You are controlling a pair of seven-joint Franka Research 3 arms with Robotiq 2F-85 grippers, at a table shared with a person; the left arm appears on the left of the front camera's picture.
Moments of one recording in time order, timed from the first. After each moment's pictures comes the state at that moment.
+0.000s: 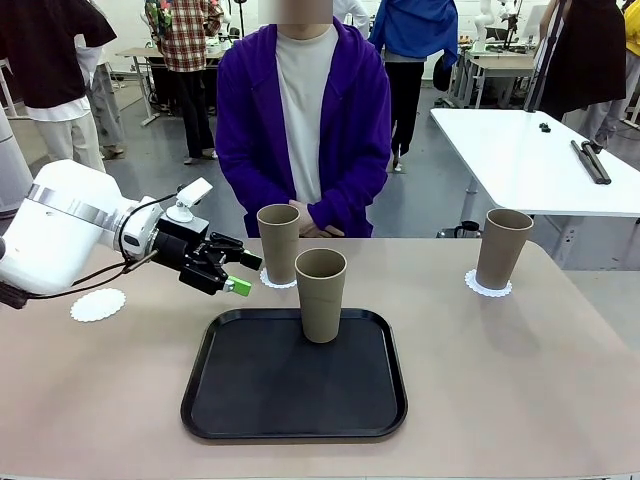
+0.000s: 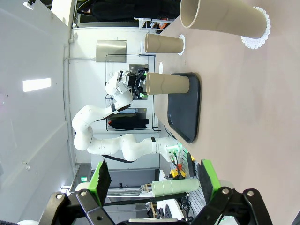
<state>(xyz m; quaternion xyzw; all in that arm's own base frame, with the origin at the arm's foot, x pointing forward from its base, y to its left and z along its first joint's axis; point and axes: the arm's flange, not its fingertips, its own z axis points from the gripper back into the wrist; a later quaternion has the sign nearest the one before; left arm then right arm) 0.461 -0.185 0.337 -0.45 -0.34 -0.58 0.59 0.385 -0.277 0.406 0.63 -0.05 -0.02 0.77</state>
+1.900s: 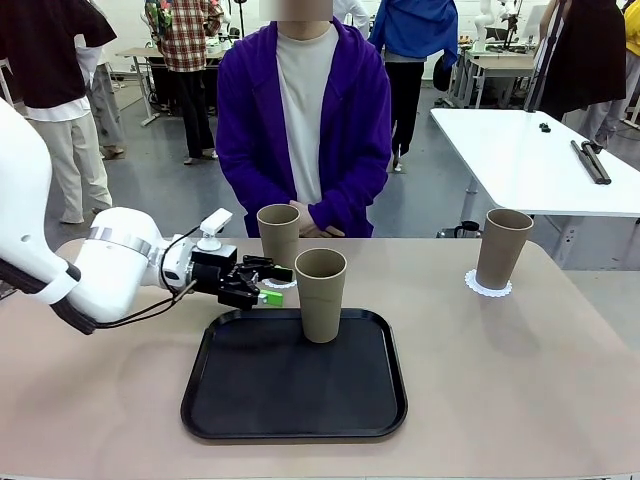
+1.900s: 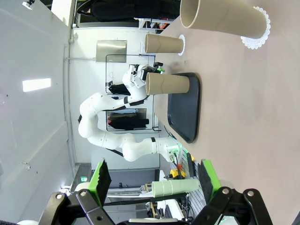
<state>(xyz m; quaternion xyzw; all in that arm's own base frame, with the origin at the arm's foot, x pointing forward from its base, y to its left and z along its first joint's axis) 0.491 -0.230 0.252 -0.54 -0.39 -0.53 0.52 0.385 -0.277 0.406 0.63 -0.05 -0.02 0.77</state>
